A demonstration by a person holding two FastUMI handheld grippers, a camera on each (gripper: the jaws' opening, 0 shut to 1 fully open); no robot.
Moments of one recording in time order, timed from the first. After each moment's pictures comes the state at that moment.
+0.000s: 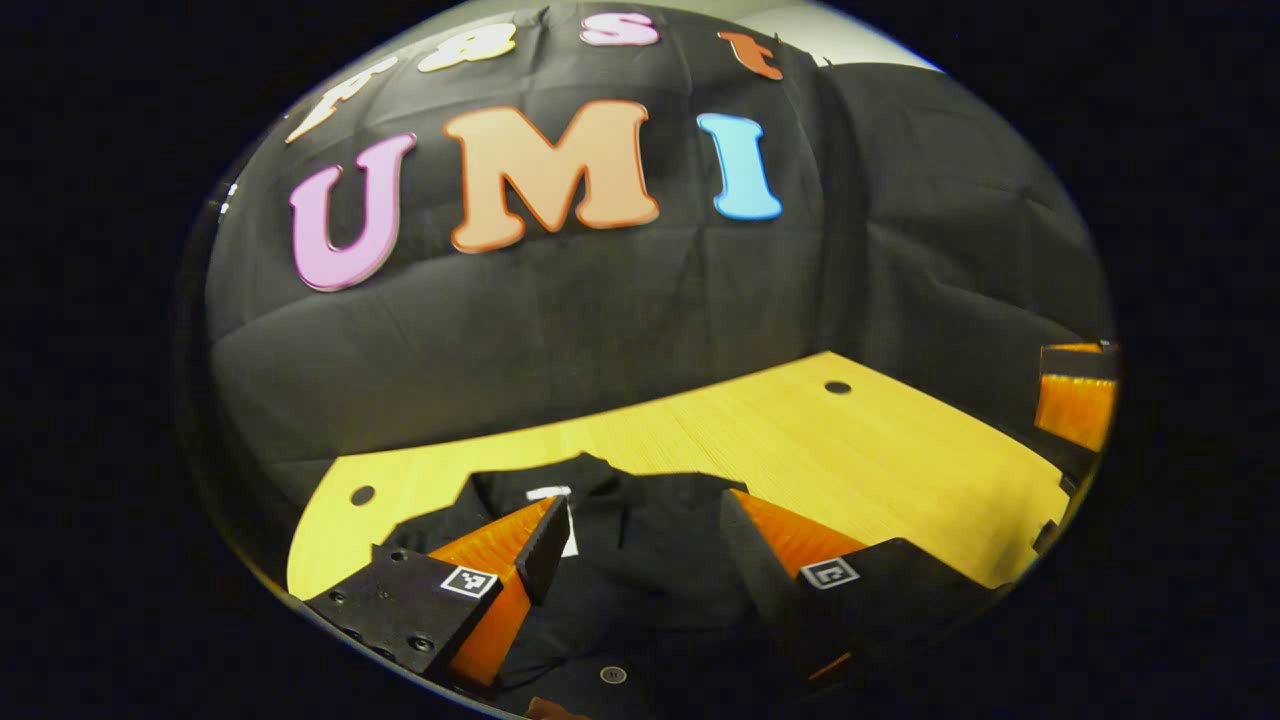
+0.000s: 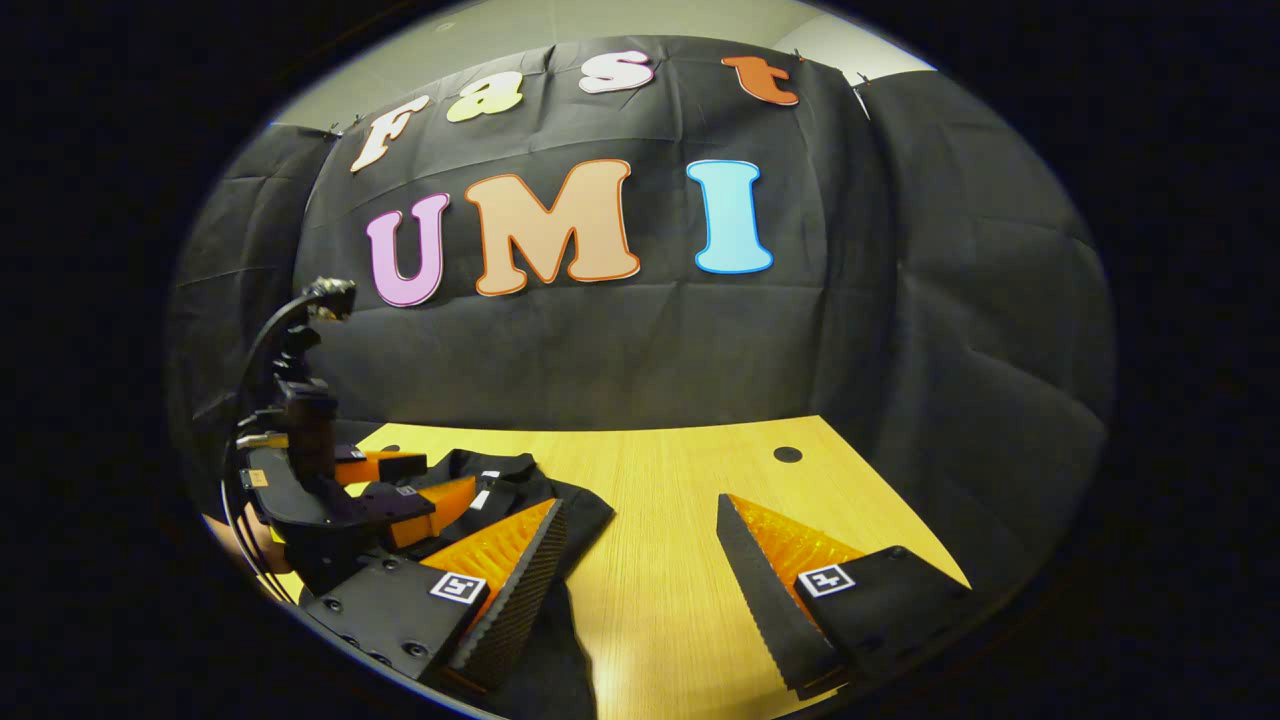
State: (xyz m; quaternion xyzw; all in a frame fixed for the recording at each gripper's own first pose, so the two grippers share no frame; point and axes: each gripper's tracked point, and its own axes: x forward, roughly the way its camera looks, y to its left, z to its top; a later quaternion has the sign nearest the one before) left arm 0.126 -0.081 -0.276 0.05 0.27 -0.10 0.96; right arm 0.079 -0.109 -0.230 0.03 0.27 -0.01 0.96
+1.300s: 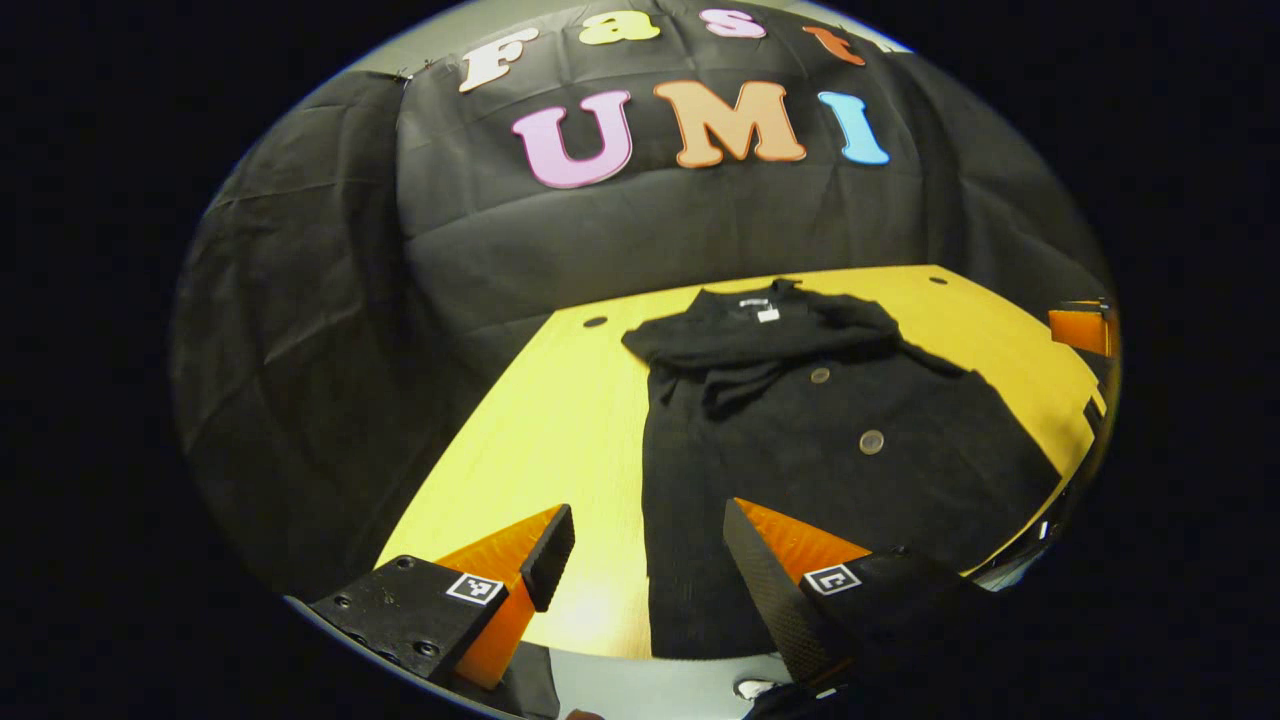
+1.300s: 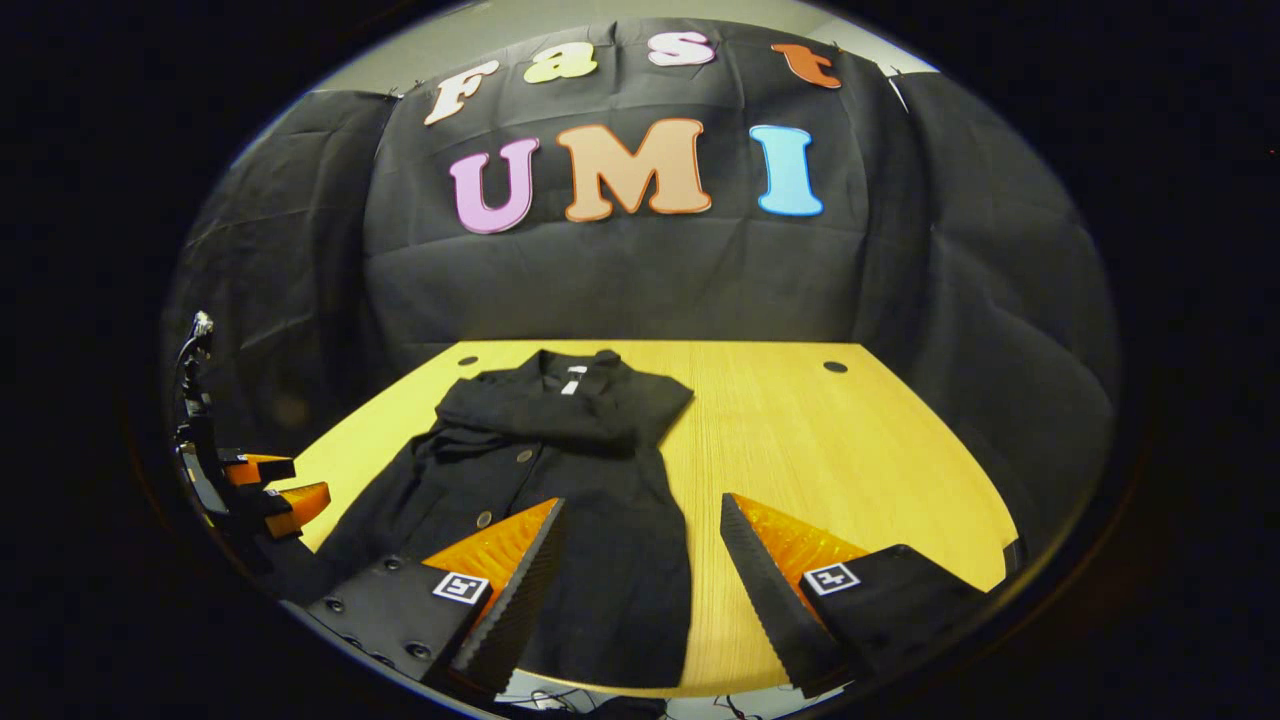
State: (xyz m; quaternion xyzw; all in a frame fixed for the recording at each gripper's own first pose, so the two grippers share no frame) left arm -0.209 0.123 -0.319 0.06 0.39 0.09 0.92; right arm -0.099 -0.016 -0.313 0.00 0.36 0.03 0.93
